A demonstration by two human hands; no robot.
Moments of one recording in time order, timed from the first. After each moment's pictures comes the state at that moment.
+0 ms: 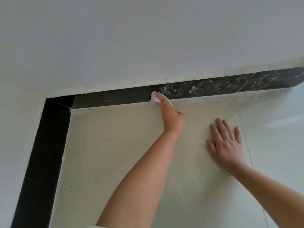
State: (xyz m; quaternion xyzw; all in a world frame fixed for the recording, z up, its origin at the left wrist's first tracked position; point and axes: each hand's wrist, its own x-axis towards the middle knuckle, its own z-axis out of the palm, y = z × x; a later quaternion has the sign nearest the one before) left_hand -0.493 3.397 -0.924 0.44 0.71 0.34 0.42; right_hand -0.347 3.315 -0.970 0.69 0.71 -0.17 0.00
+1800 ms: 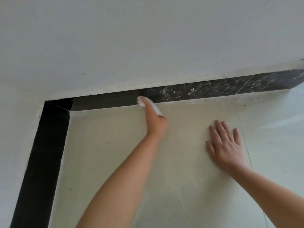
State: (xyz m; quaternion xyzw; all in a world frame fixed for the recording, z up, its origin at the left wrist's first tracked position) left_hand -0.538 3.398 -0.929 0.42 0.70 0.38 0.42; right_hand -0.347 3.315 -0.971 0.68 0.71 -0.16 0.00
